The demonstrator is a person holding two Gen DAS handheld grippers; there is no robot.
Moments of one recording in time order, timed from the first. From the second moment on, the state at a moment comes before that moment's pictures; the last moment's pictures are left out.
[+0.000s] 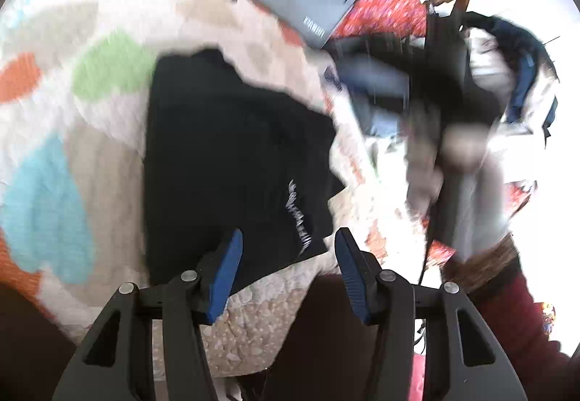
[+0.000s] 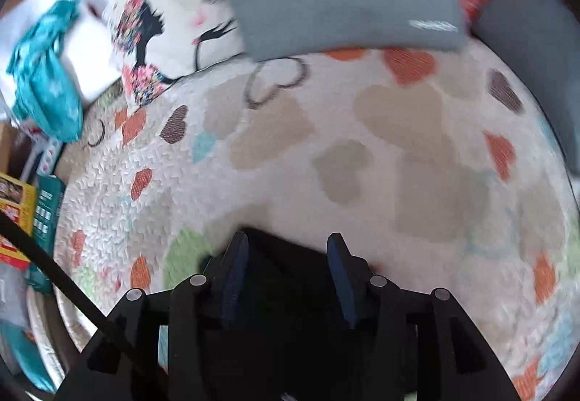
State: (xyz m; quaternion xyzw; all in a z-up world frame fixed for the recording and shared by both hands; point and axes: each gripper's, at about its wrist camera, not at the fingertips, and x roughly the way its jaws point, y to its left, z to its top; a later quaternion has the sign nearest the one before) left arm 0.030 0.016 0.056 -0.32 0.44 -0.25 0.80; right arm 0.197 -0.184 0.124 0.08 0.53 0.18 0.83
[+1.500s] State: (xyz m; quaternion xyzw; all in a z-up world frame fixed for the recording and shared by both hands) left arm 0.118 0.026 0.023 -0.31 0.51 -0.20 0.77; right arm 0.123 -0.220 0.047 0.25 0.51 0.29 0.77
